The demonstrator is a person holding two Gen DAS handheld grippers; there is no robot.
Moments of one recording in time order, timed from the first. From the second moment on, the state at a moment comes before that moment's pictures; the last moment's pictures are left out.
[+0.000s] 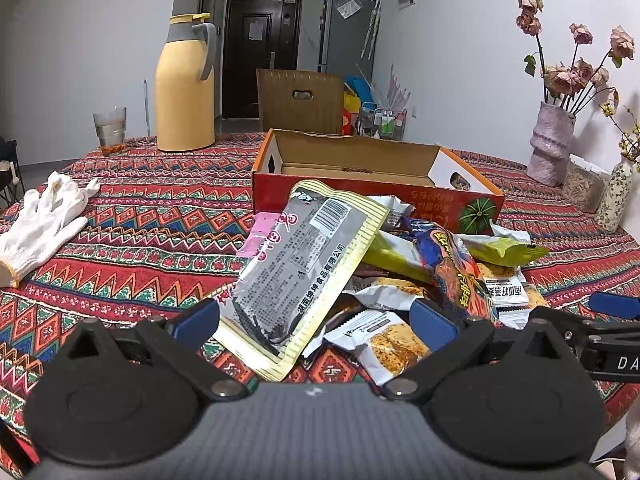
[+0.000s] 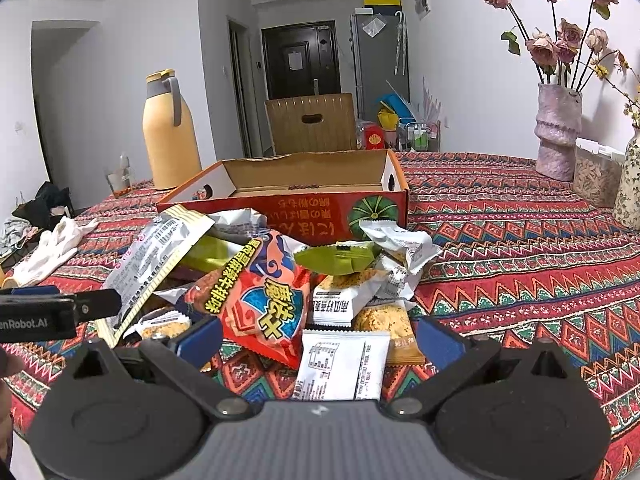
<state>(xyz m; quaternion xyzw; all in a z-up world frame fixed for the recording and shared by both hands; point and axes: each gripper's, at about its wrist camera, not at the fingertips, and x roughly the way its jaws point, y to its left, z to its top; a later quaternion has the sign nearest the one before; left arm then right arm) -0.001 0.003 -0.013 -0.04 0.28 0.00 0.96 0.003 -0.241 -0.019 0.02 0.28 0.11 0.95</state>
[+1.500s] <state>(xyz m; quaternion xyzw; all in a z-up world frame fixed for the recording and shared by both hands) -0.001 0.000 -0.015 -0.04 0.28 0.00 0.96 0.004 -0.241 -0.021 0.02 0.28 0.11 0.95</state>
